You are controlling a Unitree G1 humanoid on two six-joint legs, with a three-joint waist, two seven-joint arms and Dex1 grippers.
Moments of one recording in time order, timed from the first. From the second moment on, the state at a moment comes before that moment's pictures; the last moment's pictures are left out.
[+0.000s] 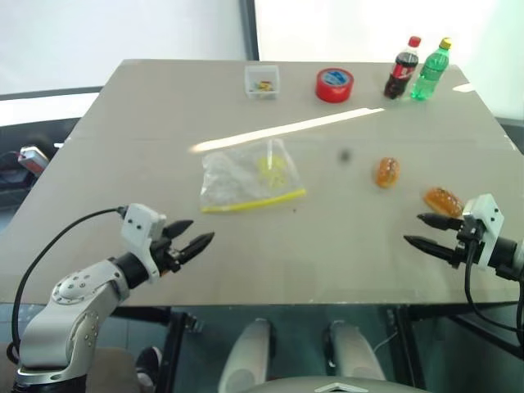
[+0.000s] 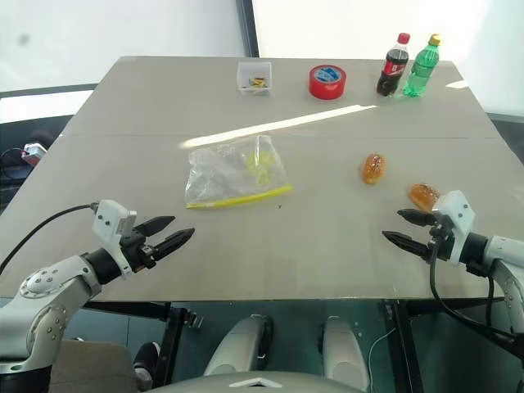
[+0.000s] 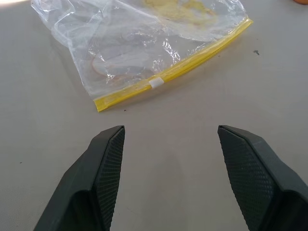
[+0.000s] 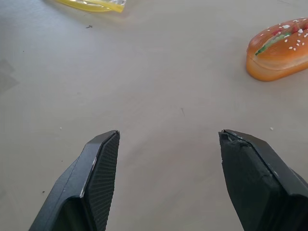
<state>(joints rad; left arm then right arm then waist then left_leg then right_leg) 0.15 0.66 0.35 -0.43 -0.55 0.63 -0.67 0.00 -0.81 -0.26 -0.08 0.50 0.35 1.06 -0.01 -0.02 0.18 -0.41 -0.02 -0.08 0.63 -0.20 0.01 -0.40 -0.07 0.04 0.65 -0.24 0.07</state>
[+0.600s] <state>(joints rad) 0.11 0.64 0.31 -0.40 -0.55 0.60 -0.68 0.08 -0.82 -0.32 -0.12 0.51 0.37 1.04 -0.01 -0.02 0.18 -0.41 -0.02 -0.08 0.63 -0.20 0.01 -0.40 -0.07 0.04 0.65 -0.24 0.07</state>
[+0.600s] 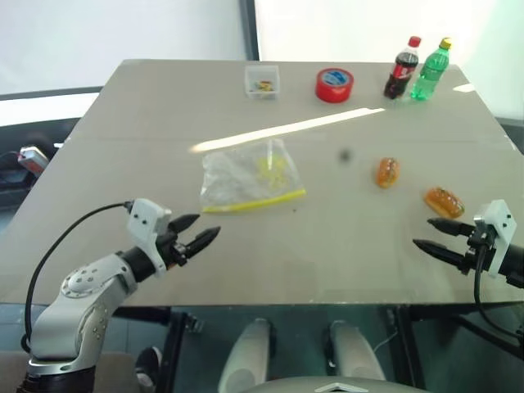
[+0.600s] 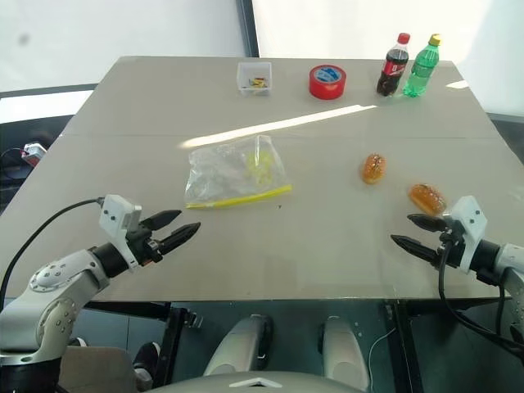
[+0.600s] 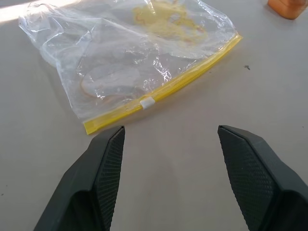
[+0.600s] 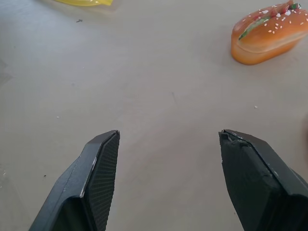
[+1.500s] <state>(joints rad) -0.46 0.69 0.27 0.28 -0.61 0.82 -0.73 -0.14 -0.81 -0.19 -0.39 0.52 0.50 0.91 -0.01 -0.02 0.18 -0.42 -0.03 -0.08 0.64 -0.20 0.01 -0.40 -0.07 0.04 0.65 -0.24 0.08</state>
